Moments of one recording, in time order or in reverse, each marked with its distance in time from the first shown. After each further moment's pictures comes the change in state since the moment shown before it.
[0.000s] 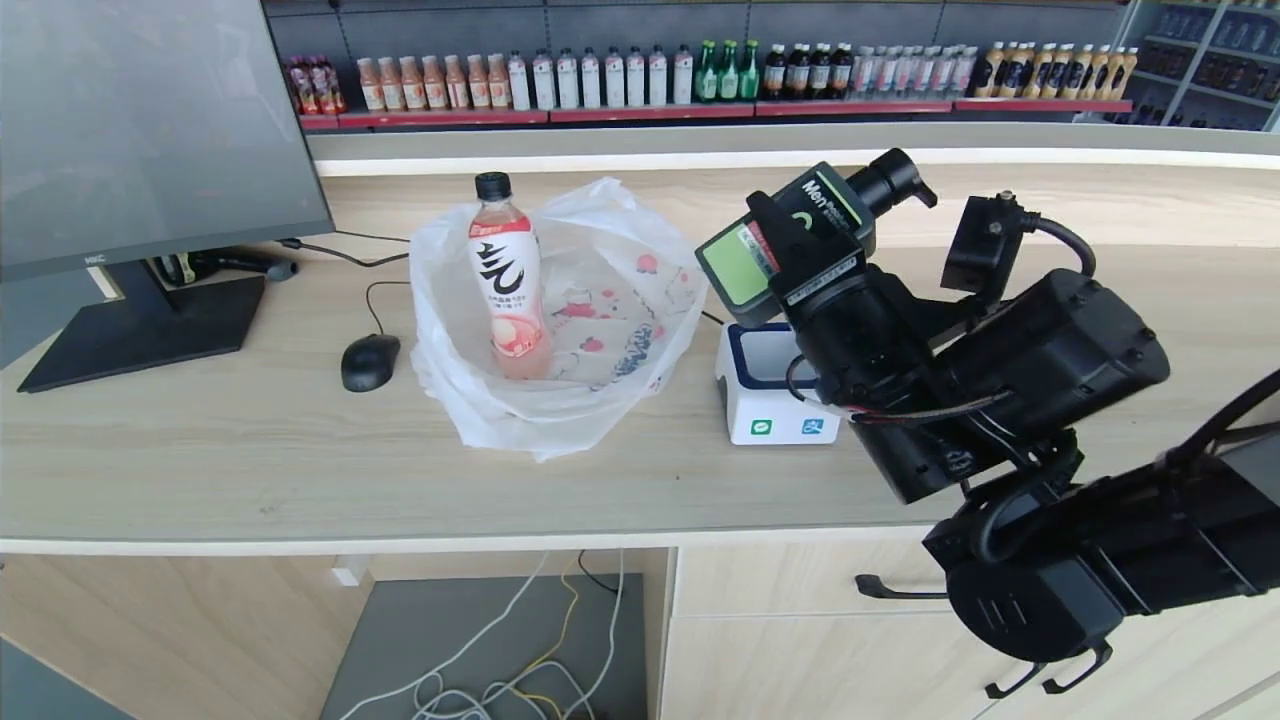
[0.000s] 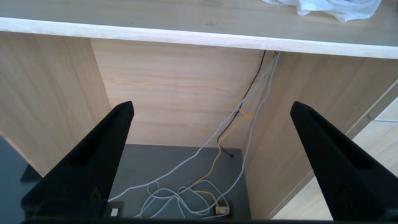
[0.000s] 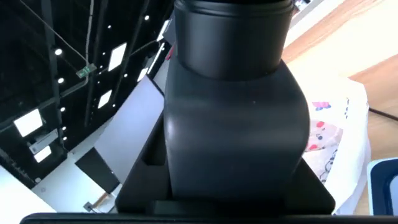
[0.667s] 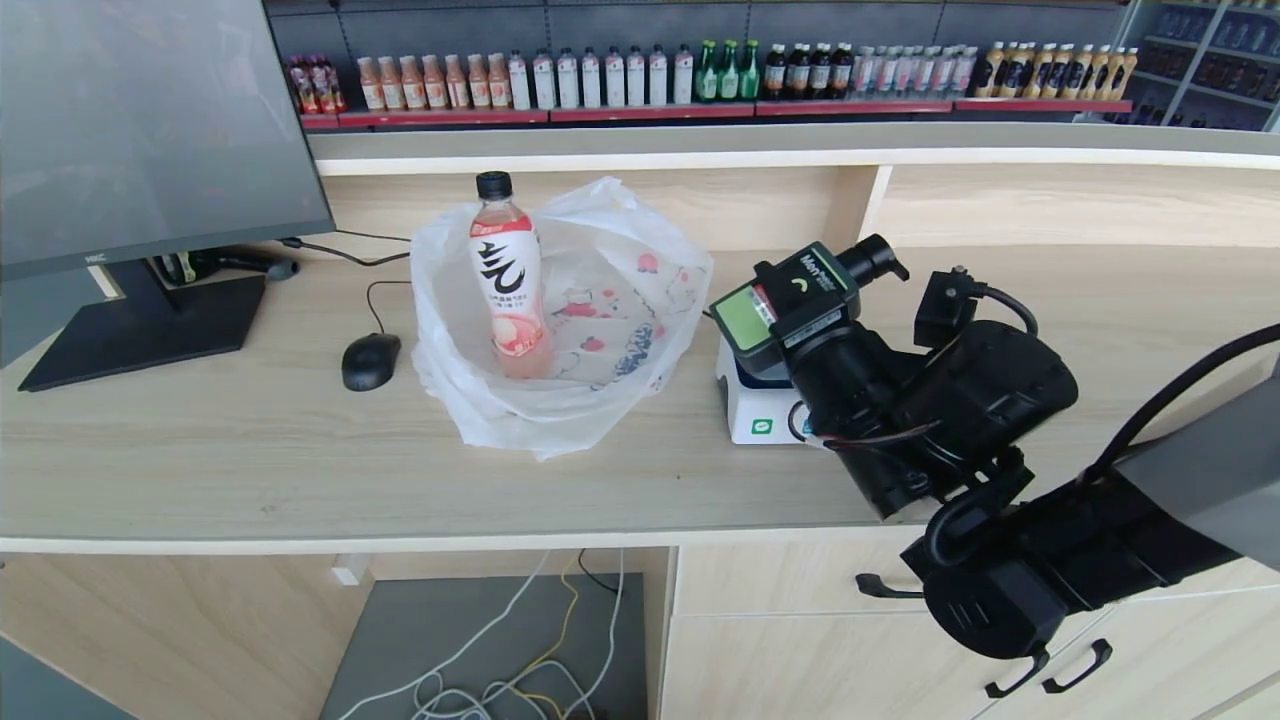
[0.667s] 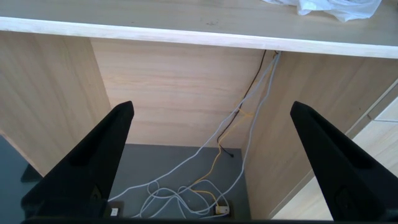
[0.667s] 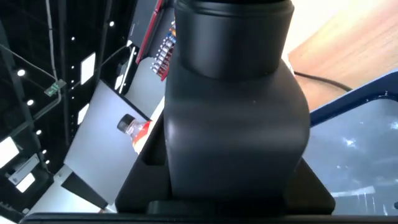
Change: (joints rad) left arm -0.001 0.000 0.000 0.000 0.000 0.000; right arm -0.068 0.086 0.047 0.000 -0.046 0.144
